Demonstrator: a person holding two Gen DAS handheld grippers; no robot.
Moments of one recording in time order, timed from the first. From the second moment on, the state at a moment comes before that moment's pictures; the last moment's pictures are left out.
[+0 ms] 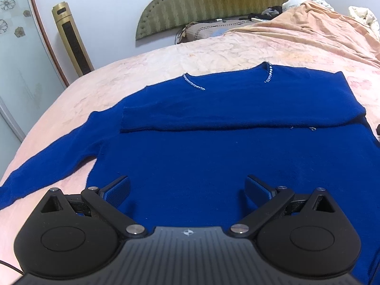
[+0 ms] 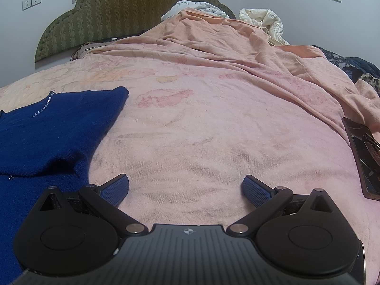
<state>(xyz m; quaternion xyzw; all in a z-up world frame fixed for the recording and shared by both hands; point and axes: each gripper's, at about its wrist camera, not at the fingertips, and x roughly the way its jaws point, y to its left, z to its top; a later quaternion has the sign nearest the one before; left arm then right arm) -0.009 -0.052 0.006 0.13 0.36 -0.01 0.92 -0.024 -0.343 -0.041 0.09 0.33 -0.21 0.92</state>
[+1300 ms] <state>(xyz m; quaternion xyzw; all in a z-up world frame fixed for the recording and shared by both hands) 0.001 0.307 0.017 -0.13 0.36 0.33 0.86 -0.055 -0.109 0.054 -0.07 0.24 0.06 0.97</state>
